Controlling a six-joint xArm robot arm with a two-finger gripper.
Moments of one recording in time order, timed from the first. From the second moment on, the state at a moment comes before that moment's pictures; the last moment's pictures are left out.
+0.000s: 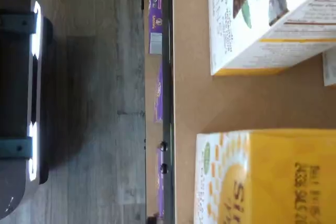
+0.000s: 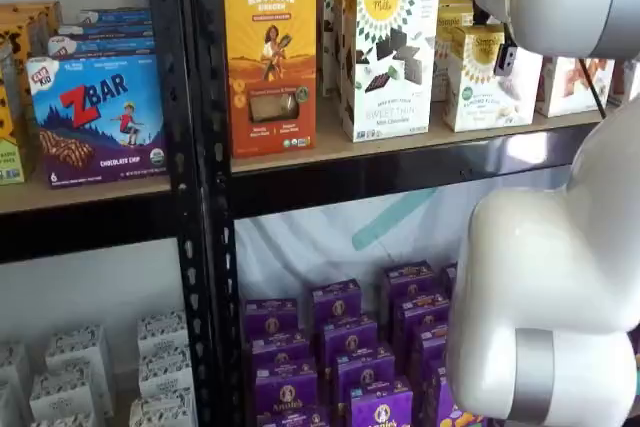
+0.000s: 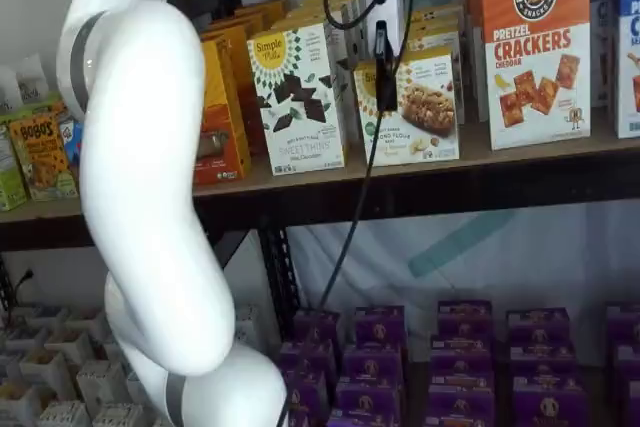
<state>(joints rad) -0.44 -0.23 -1.45 0.15 1.61 -1.99</state>
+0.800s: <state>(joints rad) -0.45 -0.24 -1.44 0.16 1.60 -2.00</state>
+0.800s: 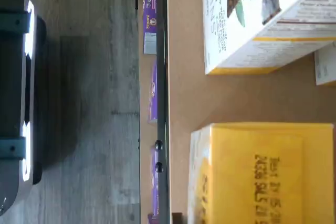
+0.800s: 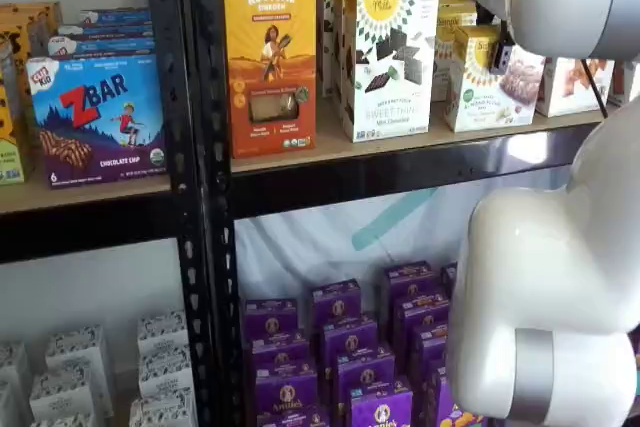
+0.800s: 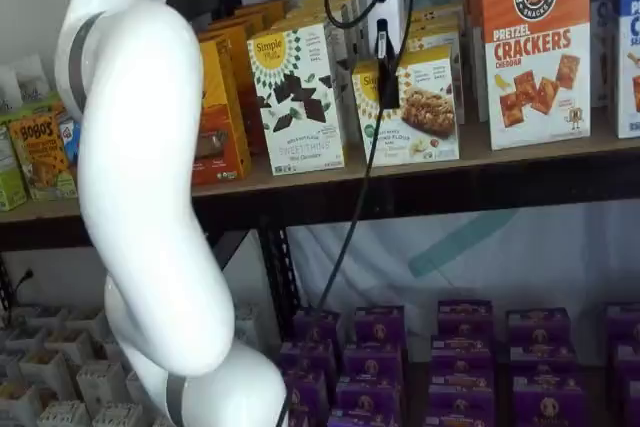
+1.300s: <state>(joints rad) -0.45 -0.24 -1.44 0.16 1.60 -2.00</state>
